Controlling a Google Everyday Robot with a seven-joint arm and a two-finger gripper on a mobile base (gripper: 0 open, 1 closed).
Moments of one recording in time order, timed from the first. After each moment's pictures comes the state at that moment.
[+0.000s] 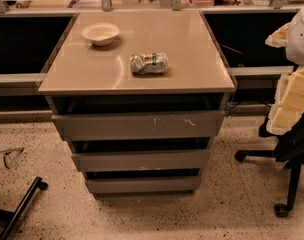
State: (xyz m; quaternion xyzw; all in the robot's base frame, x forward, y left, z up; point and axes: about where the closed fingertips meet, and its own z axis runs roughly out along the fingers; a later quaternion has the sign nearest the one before) arm 0.438 -0.217 0.976 -0.60 0.78 -0.03 0.16
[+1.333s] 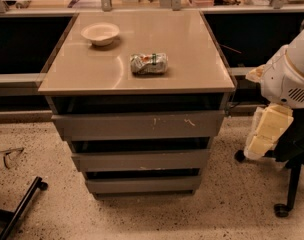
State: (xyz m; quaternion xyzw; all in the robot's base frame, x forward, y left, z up) arm 0.439 -0.205 0.899 -0.60 0.79 0.02 0.16
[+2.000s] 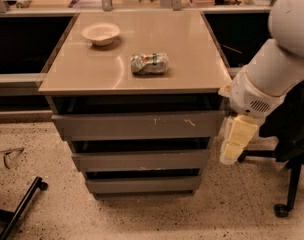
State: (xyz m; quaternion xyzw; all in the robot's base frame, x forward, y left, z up) arm 0.457 -0.173 0.844 -0.63 0.77 0.06 0.13
